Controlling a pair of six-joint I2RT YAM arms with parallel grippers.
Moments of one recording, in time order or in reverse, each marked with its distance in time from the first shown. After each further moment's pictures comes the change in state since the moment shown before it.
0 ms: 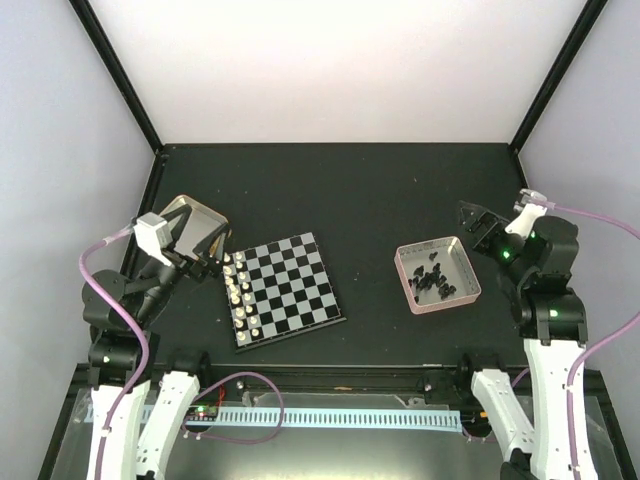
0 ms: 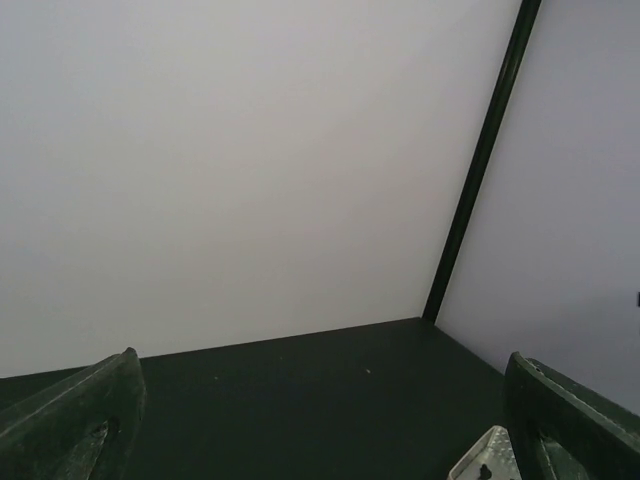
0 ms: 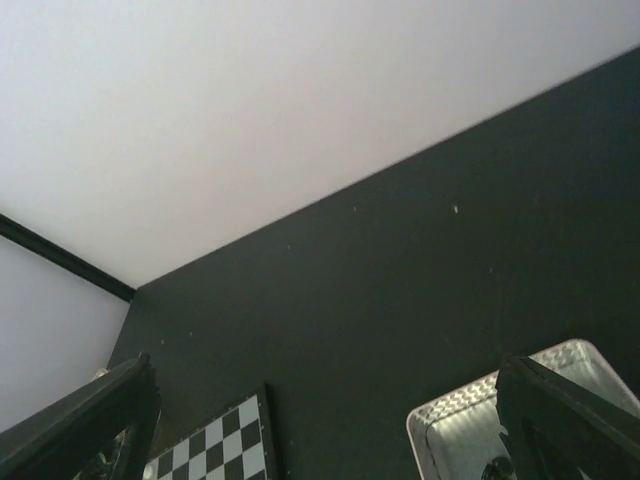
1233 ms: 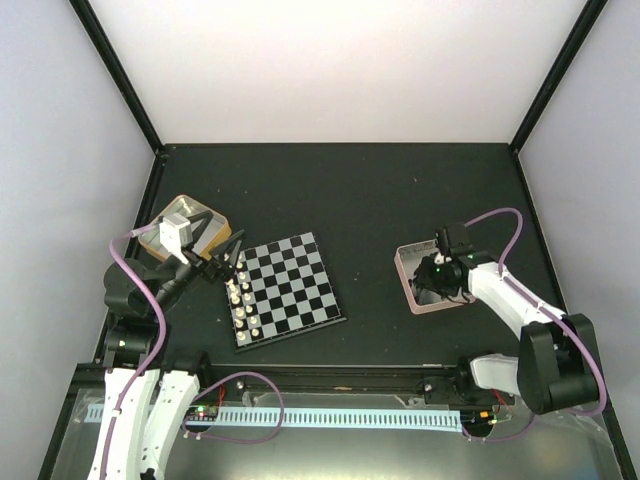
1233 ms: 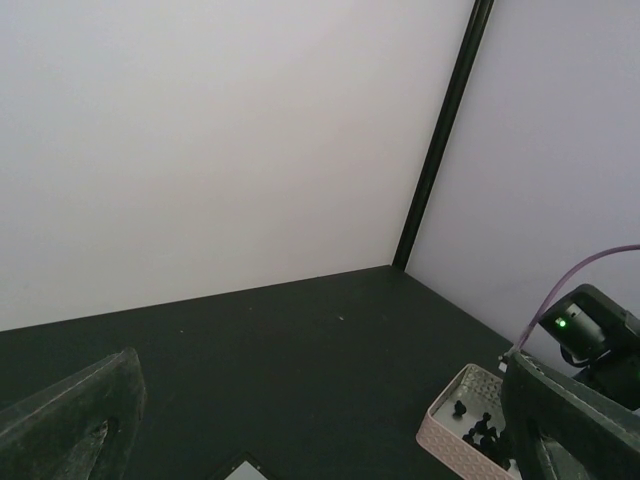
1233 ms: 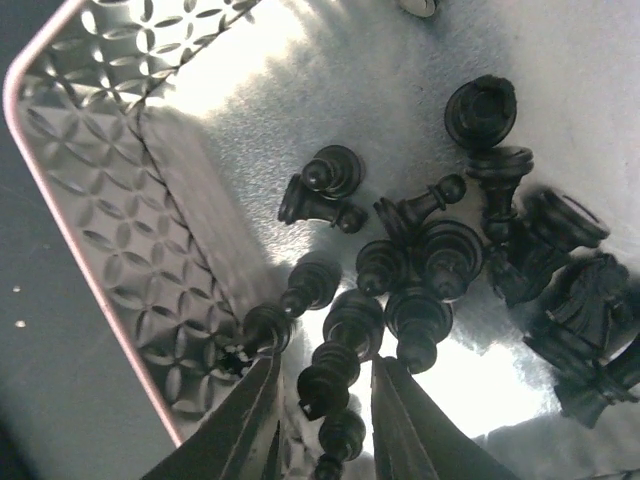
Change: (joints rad) left arm 0.007 0.027 -0.138 0.082 0.129 0.031; right arm 0.260 0.579 -0.355 0.066 0.126 0.043
